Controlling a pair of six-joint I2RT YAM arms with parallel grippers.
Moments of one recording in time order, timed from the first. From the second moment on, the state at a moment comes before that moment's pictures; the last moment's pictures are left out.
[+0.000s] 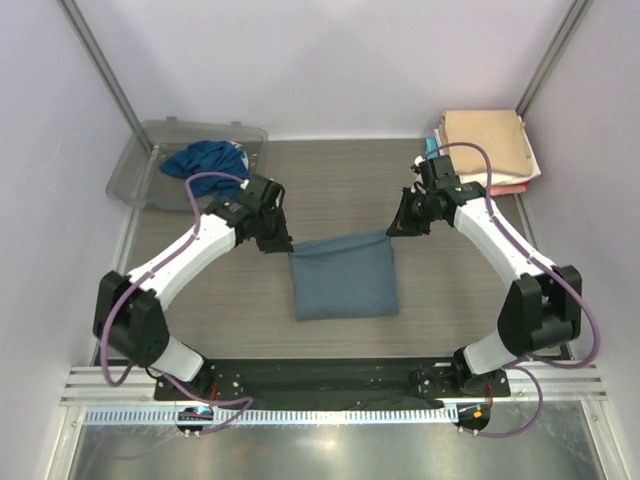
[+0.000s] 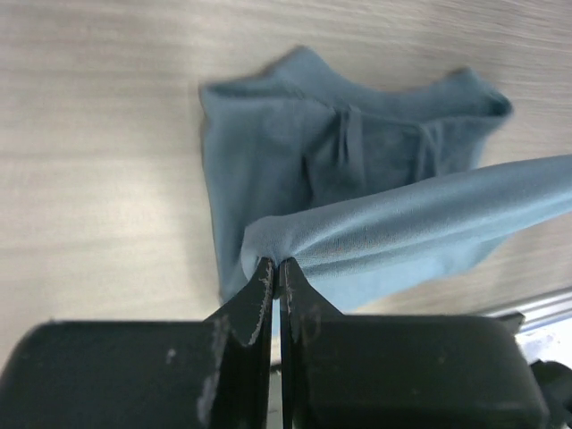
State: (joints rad) left arm -0.55 1.45 1.21 -0.75 0.04 -0.76; right arm 0.25 1.47 1.23 -0.76 -0.27 0.47
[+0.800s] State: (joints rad) left arm -0.38 2.02 1.66 -0.81 0.11 -0.57; right arm 0.21 1.88 1.42 -0.61 -0.14 0.46
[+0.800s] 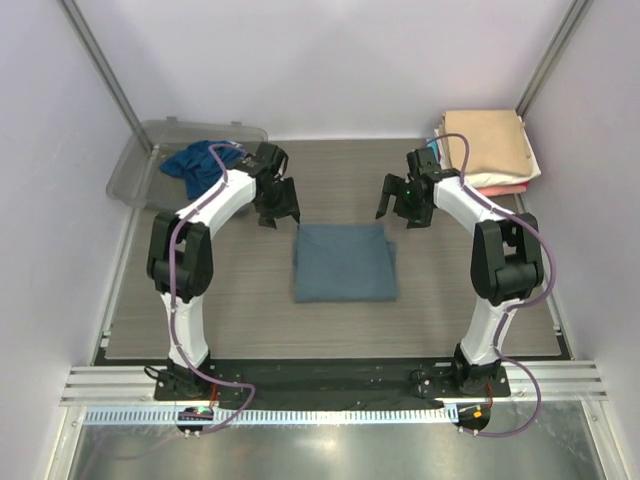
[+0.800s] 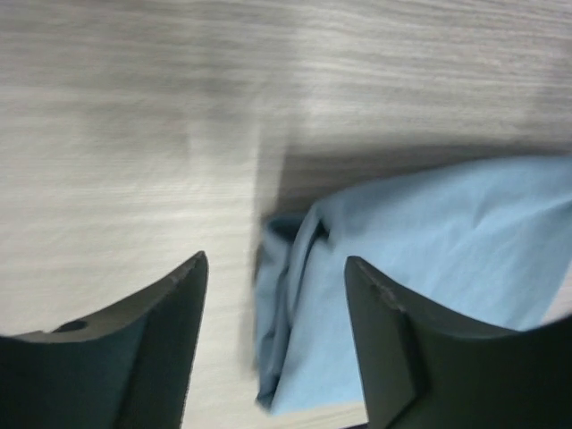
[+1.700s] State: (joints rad) left arm -0.40 1.00 1.09 -1.05 -0.16 -0.50; right arm 0.16 1.77 0.88 0.04 -0.56 0.58
